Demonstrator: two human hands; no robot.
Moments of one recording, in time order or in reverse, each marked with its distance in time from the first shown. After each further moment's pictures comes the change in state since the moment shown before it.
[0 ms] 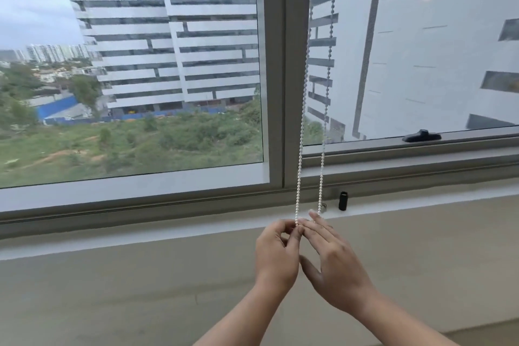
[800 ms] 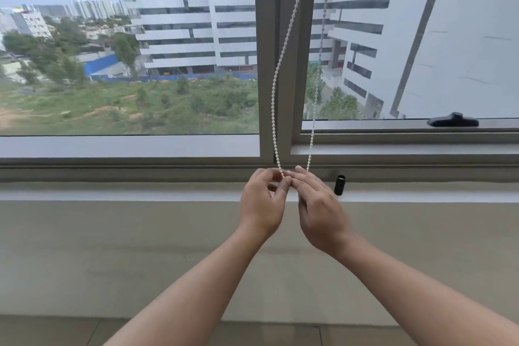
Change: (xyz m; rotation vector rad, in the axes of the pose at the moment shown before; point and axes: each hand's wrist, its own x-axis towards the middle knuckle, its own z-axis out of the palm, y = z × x) left_hand 0.054 0.013 0.052 0.225 0.136 0.128; right_hand 0.060 0.081 -0.002 0.194 0.057 -0.116
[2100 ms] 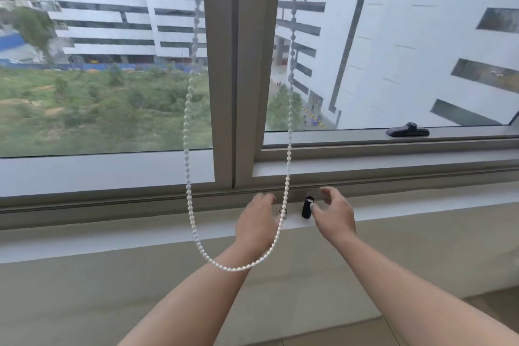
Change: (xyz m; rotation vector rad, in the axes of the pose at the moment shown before) left_hand 0.083 -0.074 0.104 0.437 -0.426 -0.033; right_hand 0.019 0.161 0.016 0.051 0.129 0.925
